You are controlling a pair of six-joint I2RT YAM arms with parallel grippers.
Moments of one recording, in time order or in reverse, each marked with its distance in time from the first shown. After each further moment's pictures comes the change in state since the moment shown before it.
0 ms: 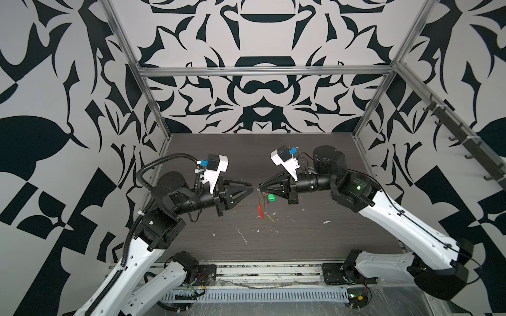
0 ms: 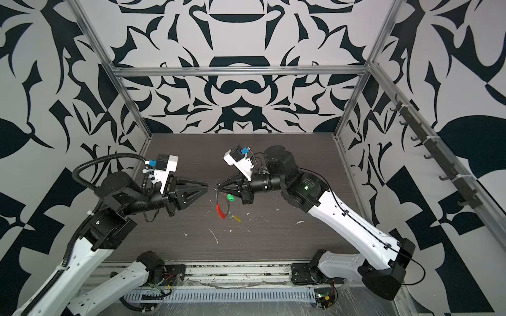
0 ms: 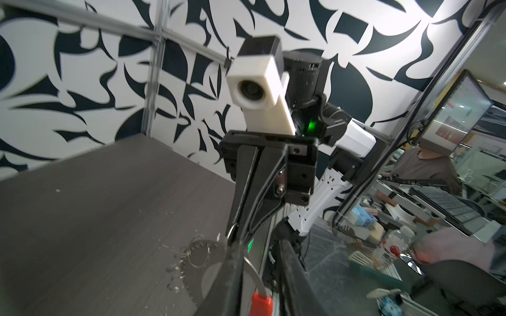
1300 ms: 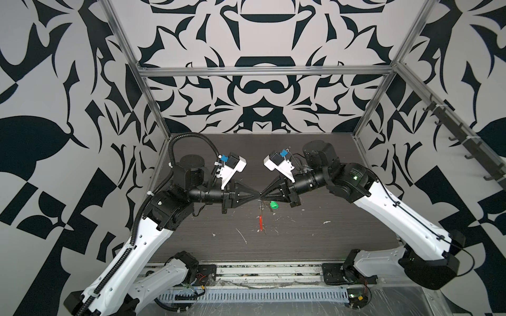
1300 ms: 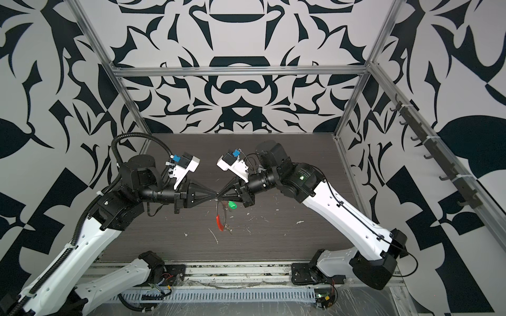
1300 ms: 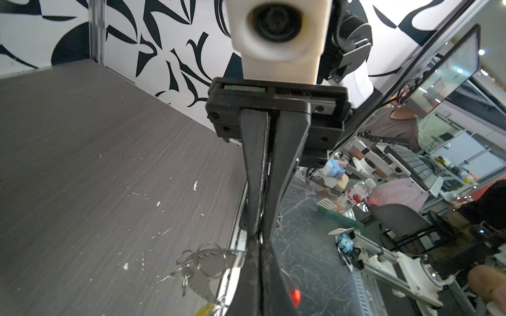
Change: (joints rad) left arm 0.003 0.160 0.147 -0.299 0.159 0.143; right arm -0.001 0.098 0.147 -0.264 -0.116 -0.085
